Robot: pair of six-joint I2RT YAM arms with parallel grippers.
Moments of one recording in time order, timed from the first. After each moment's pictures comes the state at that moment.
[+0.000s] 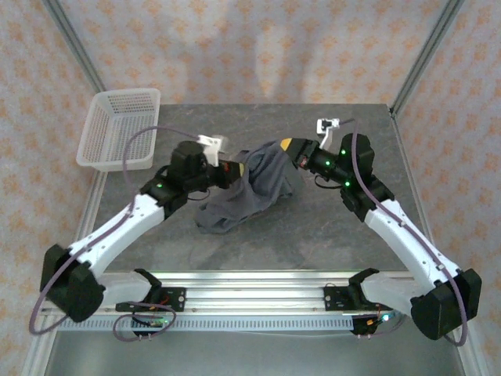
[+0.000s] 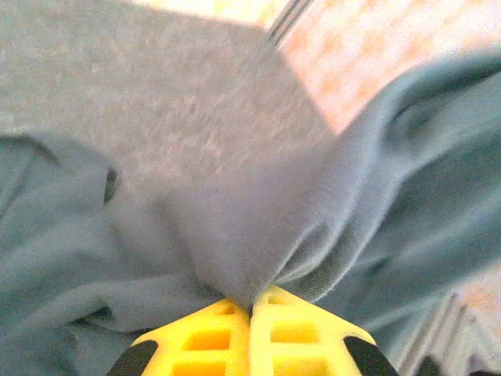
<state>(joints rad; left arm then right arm) -0.48 1.19 0.97 -0.16 0.34 -0.53 0.40 1.08 0.93 0.00 -0.50 0.94</state>
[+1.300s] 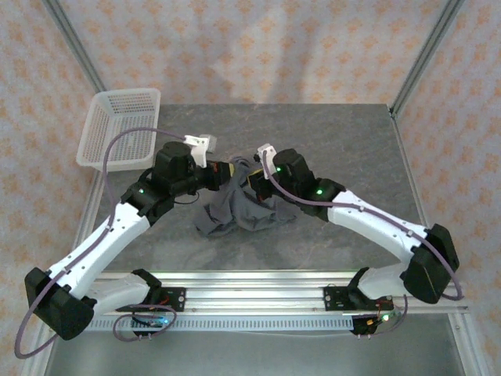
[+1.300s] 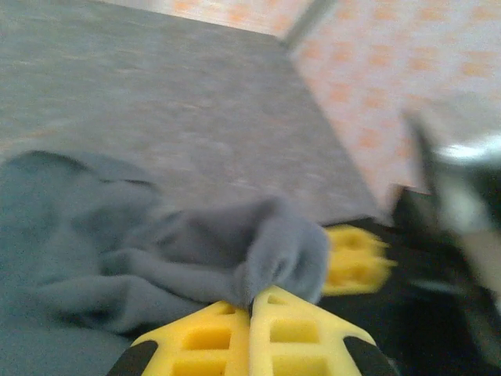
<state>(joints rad) -0.49 1.12 1.05 -0.41 0.21 -0.49 0.80 1.31 1.06 -0.26 -0.11 0.24</state>
